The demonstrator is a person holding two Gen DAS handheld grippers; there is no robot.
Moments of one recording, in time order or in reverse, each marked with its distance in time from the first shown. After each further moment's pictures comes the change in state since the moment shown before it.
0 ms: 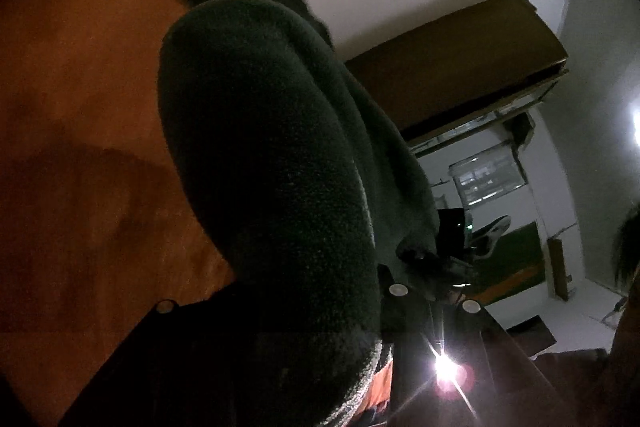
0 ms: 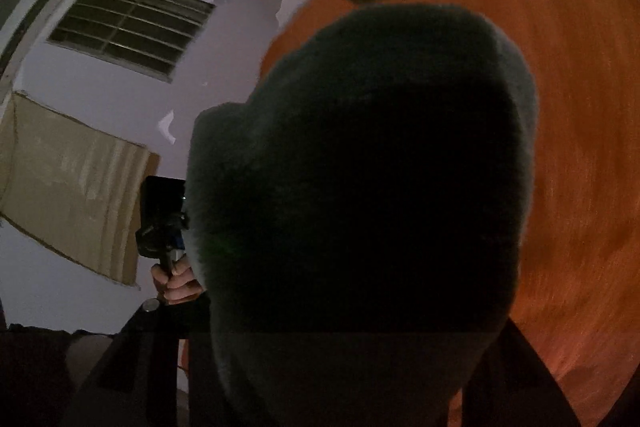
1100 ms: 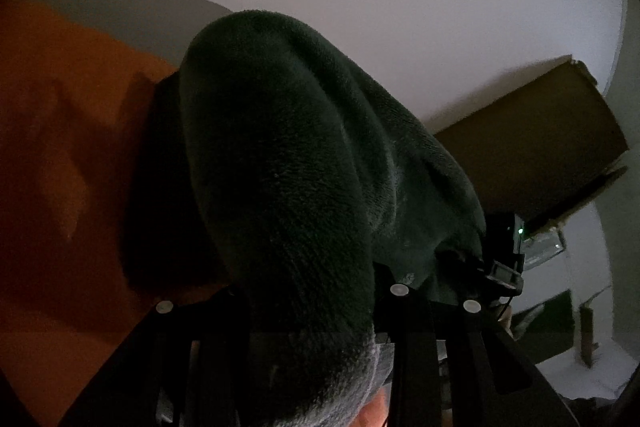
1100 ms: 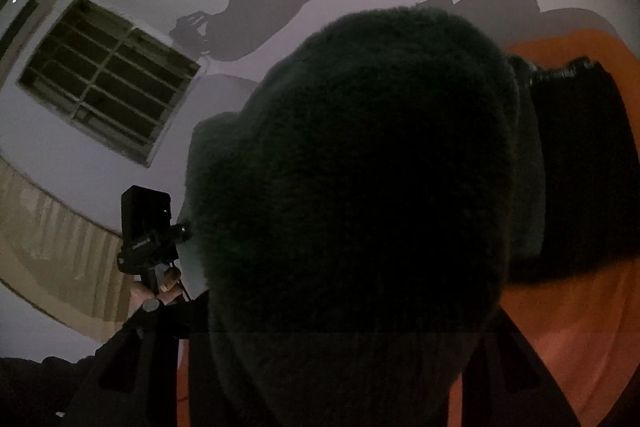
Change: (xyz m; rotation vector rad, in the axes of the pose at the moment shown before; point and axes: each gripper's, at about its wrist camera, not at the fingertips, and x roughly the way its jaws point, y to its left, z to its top) left arm 0.160 -0.026 0.435 -0.025 -0.148 0.153; right arm -0.088 -0.050 0.487 -0.102 -0.001 -0.138
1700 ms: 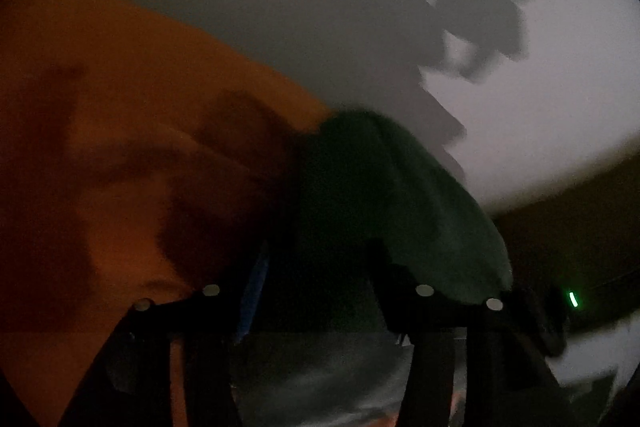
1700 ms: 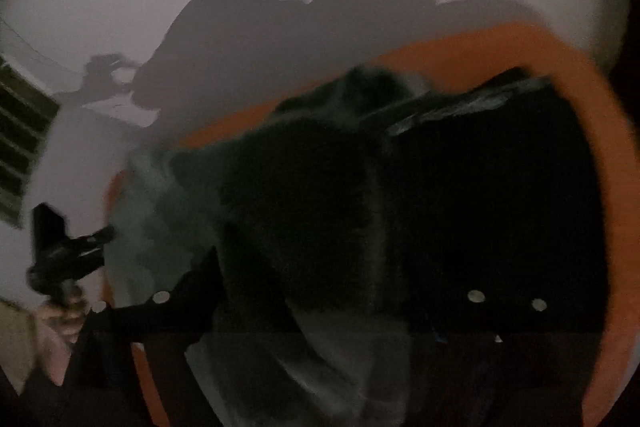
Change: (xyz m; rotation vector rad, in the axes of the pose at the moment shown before) left arm 0.069 0.112 0.094 -0.182 -0.054 0.389; right arm 0.070 -0.178 0.081 0.131 -0.087 -0.467
